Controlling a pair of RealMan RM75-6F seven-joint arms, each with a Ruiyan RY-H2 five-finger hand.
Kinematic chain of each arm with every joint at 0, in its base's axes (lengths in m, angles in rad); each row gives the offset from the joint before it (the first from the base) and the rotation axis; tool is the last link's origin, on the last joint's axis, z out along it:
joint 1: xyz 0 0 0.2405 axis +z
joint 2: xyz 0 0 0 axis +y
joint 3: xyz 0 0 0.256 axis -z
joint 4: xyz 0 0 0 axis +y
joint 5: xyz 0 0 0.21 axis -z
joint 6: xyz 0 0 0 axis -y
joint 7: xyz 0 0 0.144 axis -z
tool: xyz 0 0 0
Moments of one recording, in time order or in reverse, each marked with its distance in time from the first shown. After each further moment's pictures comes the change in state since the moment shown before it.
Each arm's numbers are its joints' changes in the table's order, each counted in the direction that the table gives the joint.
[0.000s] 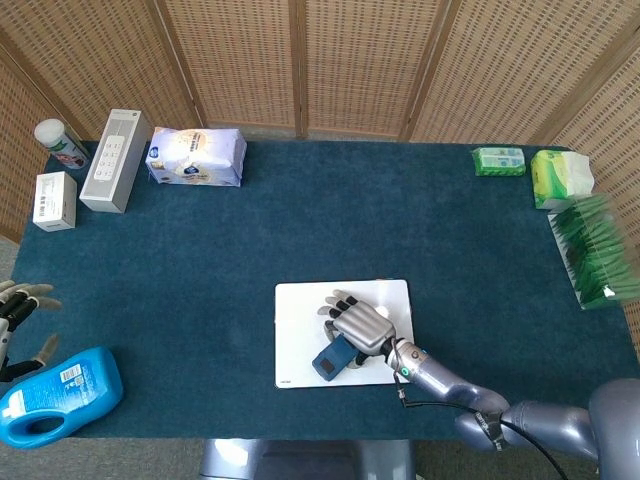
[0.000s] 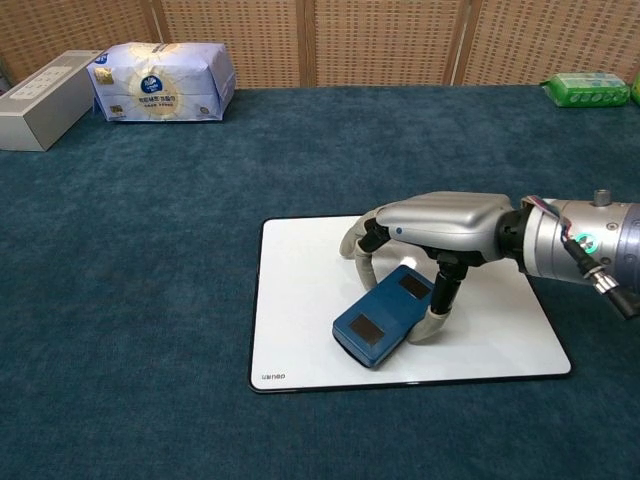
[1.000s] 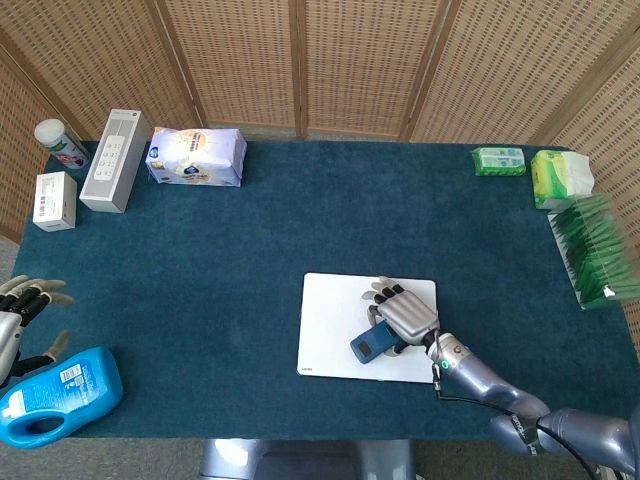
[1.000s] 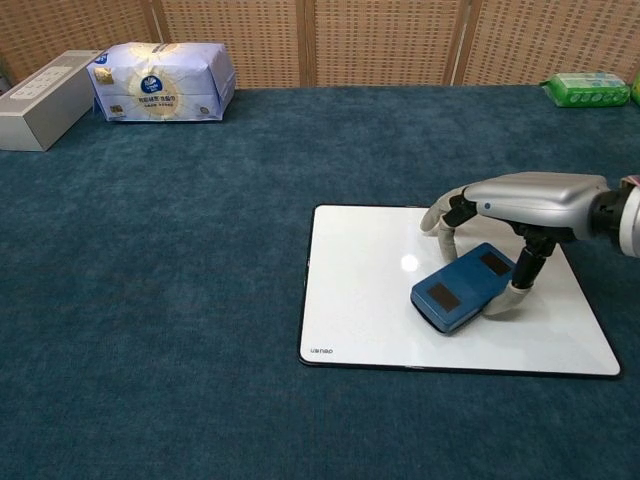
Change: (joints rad) left arm -0.027 -0.016 0.011 -0.005 -0.009 0.024 -0.011; right arm -0.087 0.129 0.039 -0.002 -0.009 -0.072 -0.039
